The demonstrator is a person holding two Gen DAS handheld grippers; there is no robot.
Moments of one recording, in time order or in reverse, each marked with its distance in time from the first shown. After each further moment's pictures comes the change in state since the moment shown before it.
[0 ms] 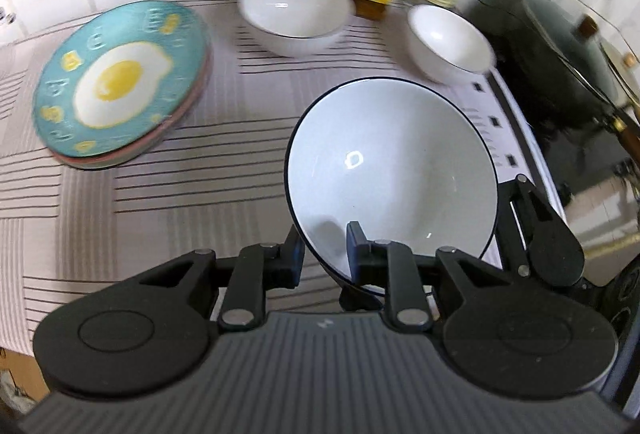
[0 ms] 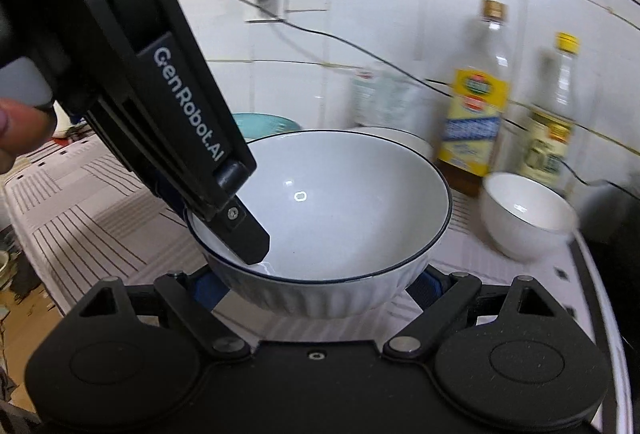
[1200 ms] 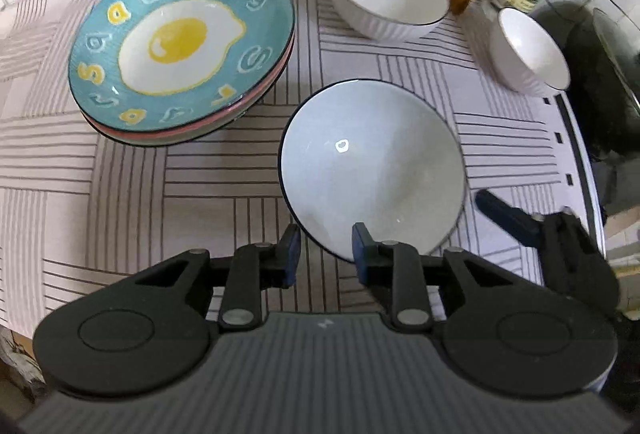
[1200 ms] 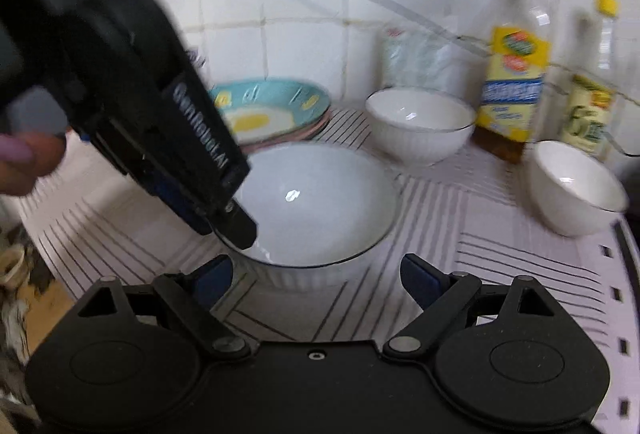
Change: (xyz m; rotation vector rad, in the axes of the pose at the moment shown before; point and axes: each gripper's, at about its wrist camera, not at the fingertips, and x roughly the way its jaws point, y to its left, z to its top) left arm 0.022 0.046 0.013 -0.091 0.076 0.058; right arm 0.027 0.013 0.019 0.089 0.122 0.015
